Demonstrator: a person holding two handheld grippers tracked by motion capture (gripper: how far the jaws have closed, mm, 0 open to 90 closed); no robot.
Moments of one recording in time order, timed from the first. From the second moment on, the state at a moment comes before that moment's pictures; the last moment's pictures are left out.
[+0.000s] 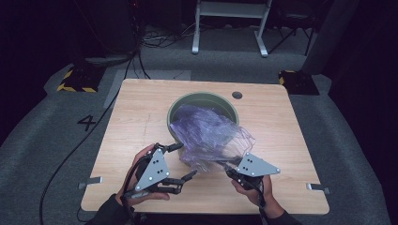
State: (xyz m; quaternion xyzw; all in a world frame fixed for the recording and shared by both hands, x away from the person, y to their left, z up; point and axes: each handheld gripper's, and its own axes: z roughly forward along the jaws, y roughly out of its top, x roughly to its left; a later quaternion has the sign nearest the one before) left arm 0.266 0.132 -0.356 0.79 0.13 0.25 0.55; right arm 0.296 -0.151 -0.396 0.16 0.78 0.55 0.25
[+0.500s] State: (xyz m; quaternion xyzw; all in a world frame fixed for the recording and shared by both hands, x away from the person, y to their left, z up) left arm 0.279 0.102 -0.358 0.82 0.12 0.30 0.48; right arm 0.293 -0.148 -0.393 0.15 0.79 0.55 0.24
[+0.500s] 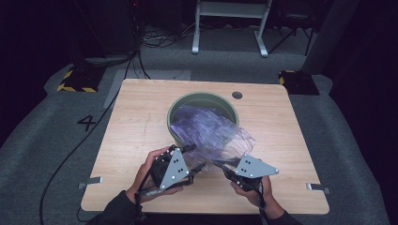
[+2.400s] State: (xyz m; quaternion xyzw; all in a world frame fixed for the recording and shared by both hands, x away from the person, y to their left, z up) left arm 0.309 0.184 -0.379 0.79 0.21 0.21 0.54; right arm 0.325 -0.177 -0.353 0.23 0.76 0.53 0.29
